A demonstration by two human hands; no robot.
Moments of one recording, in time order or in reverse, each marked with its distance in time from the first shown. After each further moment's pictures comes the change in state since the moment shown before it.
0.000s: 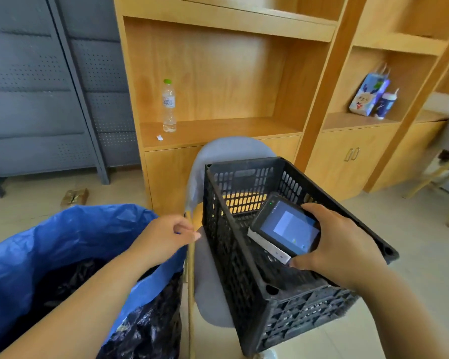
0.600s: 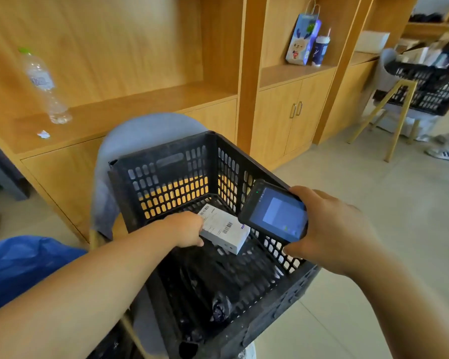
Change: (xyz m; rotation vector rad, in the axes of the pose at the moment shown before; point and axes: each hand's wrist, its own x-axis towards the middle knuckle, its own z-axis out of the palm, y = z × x) left_hand 0.183 0.097 0.191 0.955 -0.619 0.205; right_hand 0.049 0.136 0.001 -0.120 -0.012 0.190
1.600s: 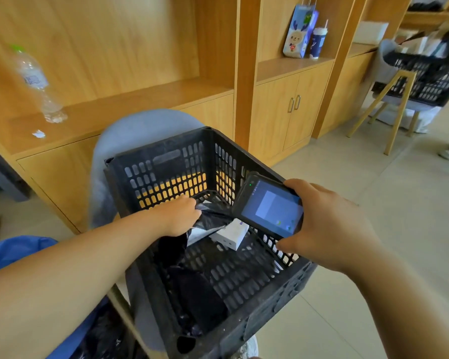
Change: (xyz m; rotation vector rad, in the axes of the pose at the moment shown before) left_hand -0.010 -0.011 -0.010 -0.431 0.206 -0.026; right_hand -0.005 -0.004 0.000 0.041 0.033 0.002
